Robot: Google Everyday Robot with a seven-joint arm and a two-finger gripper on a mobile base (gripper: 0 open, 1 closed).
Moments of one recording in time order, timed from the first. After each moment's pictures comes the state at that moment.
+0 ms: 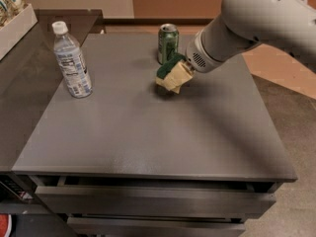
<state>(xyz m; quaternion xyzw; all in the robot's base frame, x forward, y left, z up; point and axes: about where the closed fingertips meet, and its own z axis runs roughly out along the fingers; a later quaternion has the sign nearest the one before) 0.605 -0.067 0.897 -0.43 0.84 0.07 0.33</state>
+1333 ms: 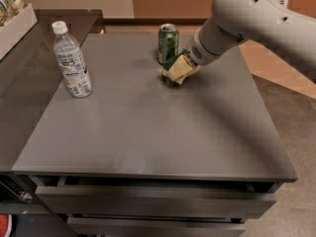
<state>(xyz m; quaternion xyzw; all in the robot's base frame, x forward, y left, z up) 0.666 -0.088 0.877 -0.37 0.87 0.05 0.32</state>
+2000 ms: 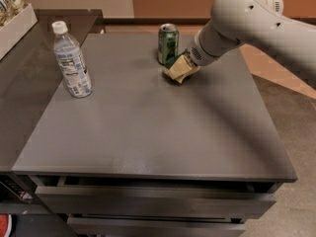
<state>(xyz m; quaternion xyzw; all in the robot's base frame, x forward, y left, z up) 0.684 -0.094 0.865 -0.35 0.88 0.05 0.33</state>
